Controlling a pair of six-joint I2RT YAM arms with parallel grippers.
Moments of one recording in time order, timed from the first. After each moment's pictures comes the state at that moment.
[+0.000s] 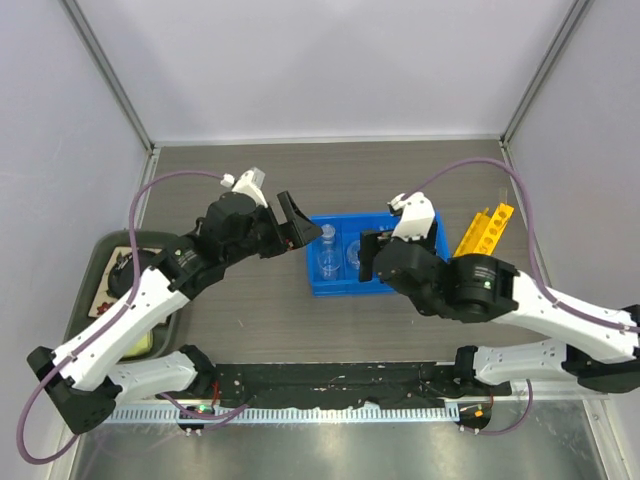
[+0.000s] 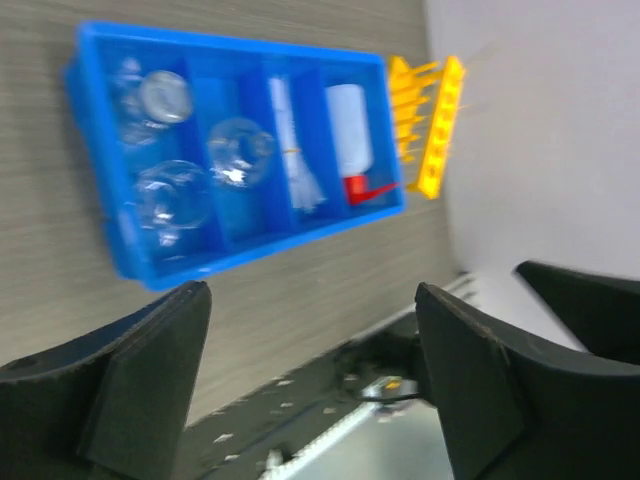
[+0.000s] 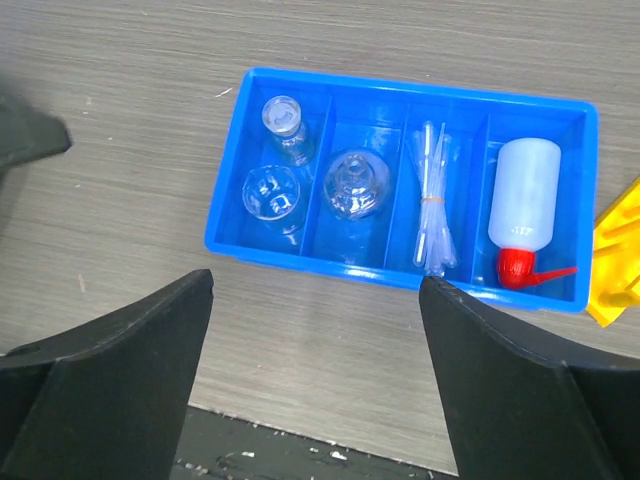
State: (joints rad) left arm -0.78 1.06 1.15 -0.52 -0.02 -0.95; right arm 1.27 1.07 1.36 -1.03 0.84 0.75
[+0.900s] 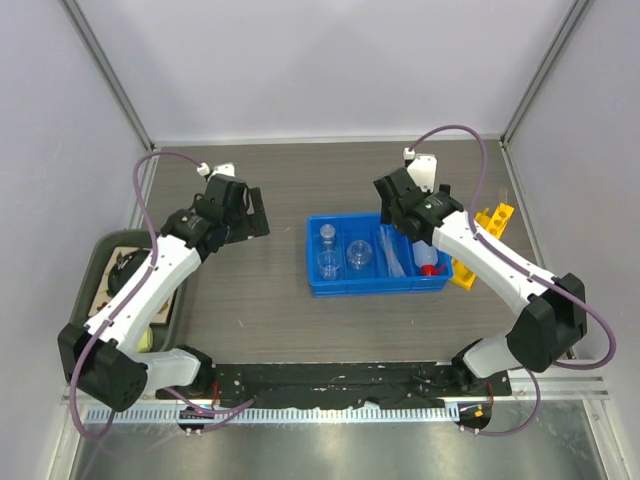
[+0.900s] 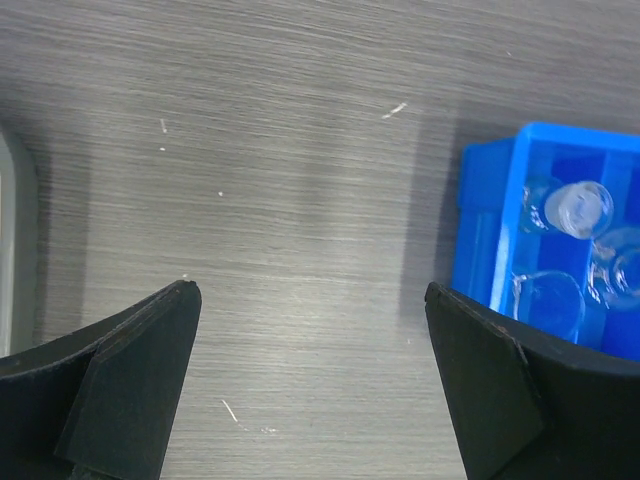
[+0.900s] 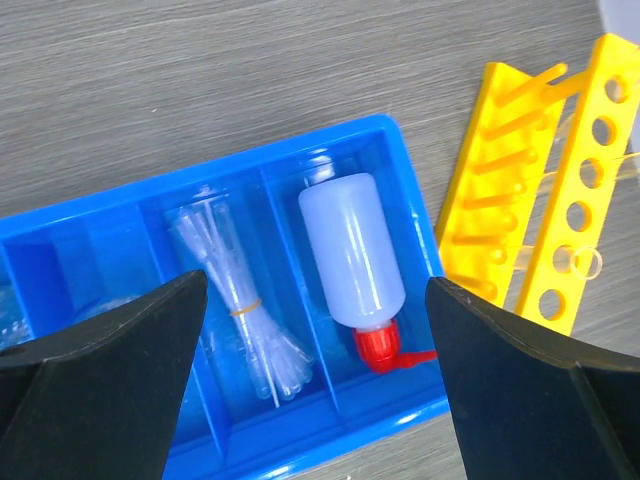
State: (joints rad) left arm -0.47 1.23 1.18 -0.77 -0.30 -0.52; right arm 0.59 1.44 1.26 -0.76 0.70 0.55
